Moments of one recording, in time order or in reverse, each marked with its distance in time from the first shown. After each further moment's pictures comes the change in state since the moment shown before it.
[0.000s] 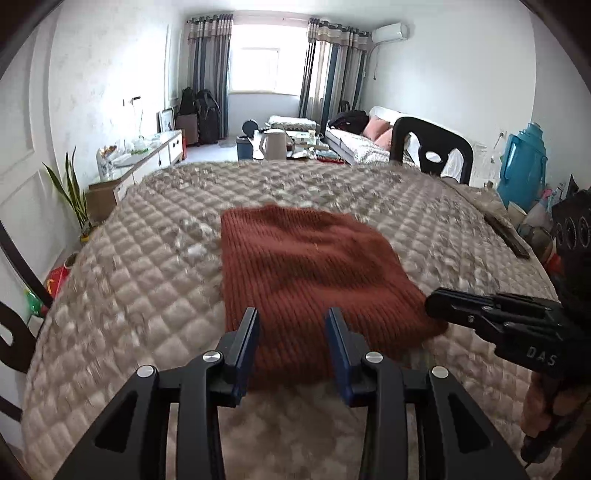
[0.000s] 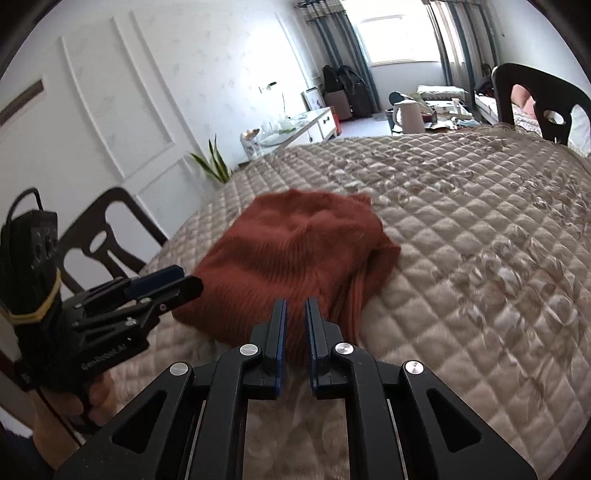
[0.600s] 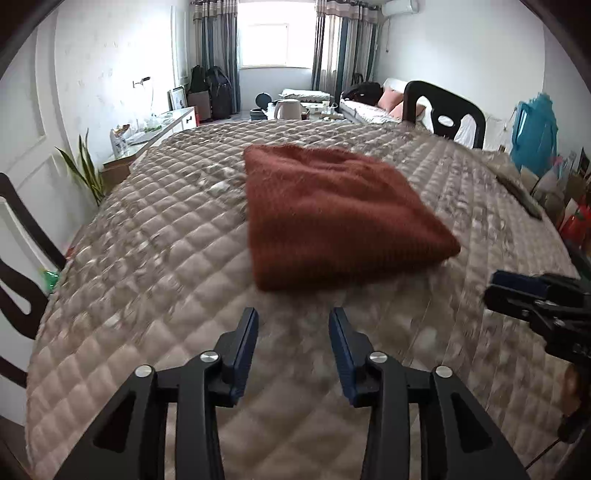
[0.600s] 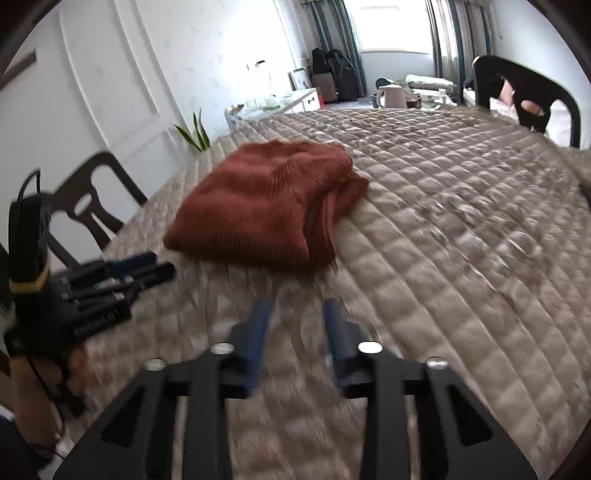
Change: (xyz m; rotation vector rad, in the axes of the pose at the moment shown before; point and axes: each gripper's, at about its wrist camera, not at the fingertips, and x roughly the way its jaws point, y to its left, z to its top) left arm -0.016 0.002 -0.047 0.015 0.105 0.096; right arm -0.025 0.002 -0.049 -0.040 0.083 -0.114
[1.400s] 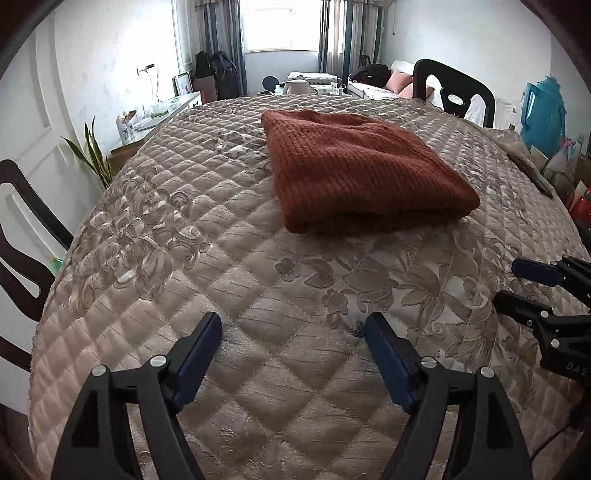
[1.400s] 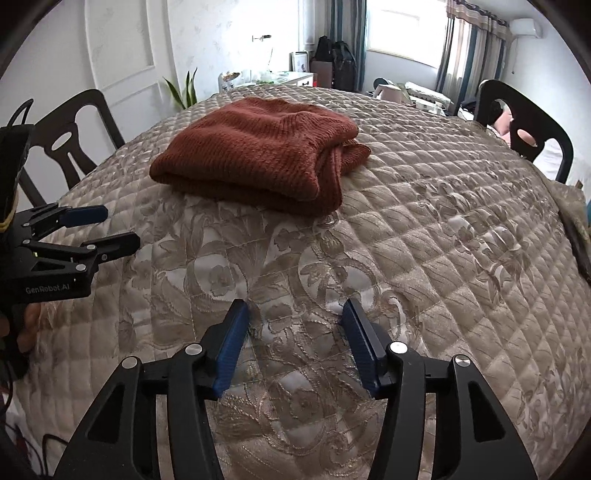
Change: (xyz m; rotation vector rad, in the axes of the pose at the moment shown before) left arm 0.005 0.011 -0.025 0.008 0.071 0.032; right arm 0.014 0.024 -0.031 -0.153 0.070 -0.161
